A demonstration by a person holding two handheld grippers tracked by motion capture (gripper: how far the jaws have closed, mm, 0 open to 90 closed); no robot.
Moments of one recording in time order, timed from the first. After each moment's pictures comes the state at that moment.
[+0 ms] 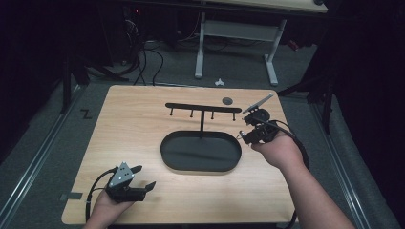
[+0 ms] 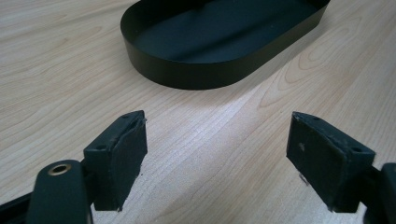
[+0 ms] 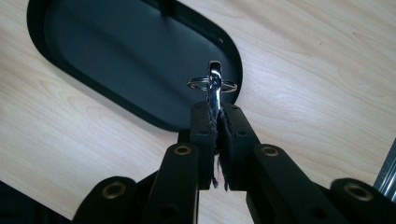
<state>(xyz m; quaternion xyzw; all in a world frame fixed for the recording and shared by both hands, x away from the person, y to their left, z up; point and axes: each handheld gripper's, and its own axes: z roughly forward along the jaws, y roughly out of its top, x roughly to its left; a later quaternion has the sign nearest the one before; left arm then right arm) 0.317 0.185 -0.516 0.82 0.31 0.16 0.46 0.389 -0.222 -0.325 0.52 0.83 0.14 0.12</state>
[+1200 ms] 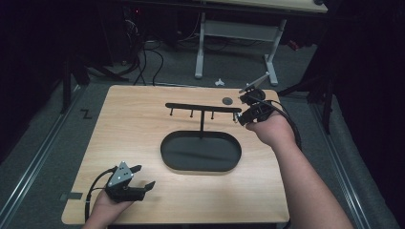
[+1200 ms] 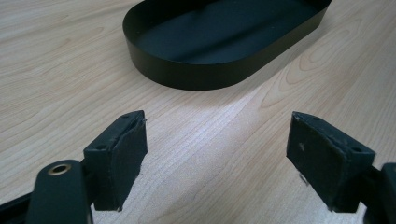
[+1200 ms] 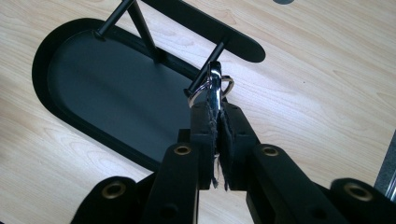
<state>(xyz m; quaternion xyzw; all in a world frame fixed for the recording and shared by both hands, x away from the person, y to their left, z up) 0.318 0.187 -0.515 0.82 0.31 0.15 0.46 0.433 -0.213 -0.303 0.54 0.82 0.16 0.13</state>
